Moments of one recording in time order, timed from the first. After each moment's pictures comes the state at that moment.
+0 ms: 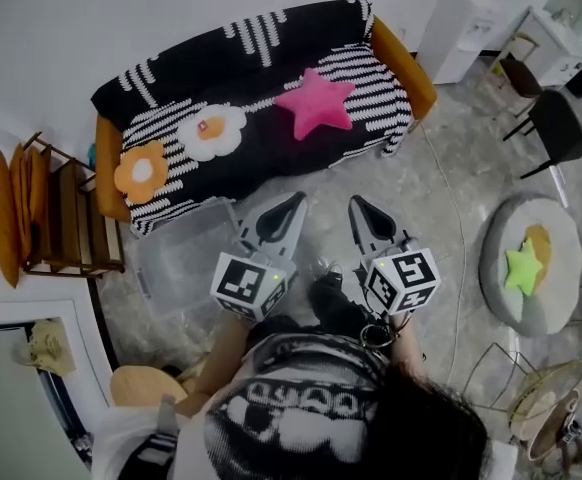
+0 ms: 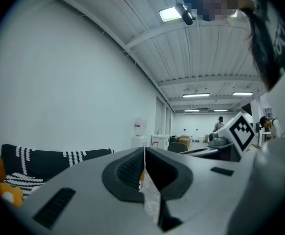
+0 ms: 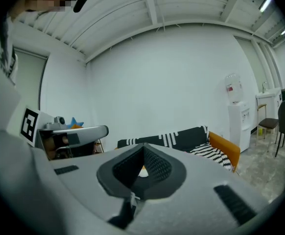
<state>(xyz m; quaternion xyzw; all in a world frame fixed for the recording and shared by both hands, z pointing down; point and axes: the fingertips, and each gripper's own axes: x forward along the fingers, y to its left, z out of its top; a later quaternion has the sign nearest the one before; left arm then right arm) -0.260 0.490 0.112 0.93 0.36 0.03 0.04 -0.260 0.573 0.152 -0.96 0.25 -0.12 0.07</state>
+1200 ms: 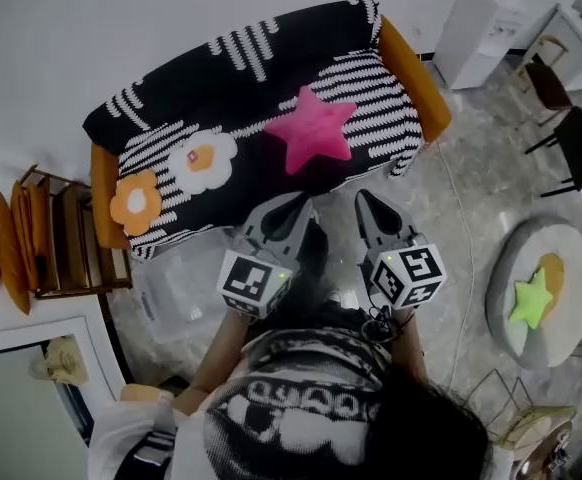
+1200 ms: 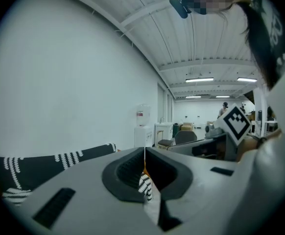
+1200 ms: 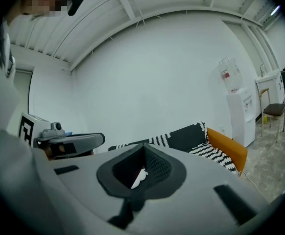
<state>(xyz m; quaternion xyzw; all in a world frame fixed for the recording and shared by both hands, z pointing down) -0.043 0.596 0.155 0.93 0.36 0.07 -0.02 -0.037 0.683 0.186 -0.95 0.25 -0.14 0.13</state>
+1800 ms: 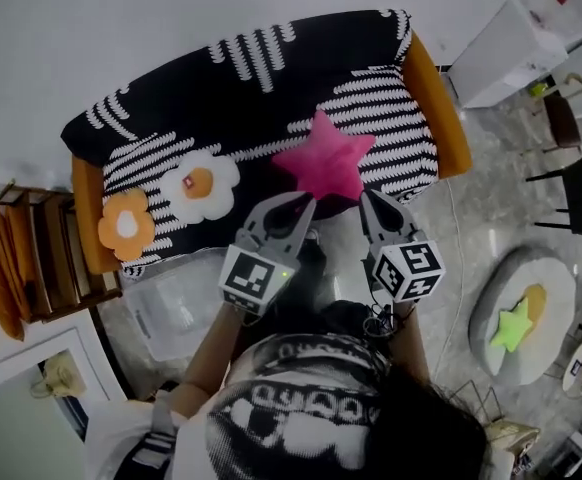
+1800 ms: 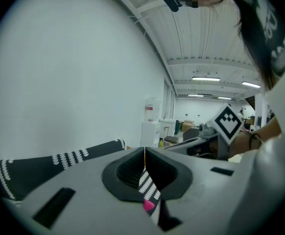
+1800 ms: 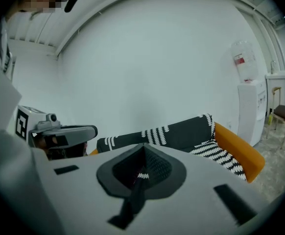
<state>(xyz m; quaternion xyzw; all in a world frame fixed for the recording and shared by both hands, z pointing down) 0.201 0.519 0.194 0.92 0.37 0.12 -0.01 0.213 0.611 0.235 -0.94 0.25 -0.22 0.10</state>
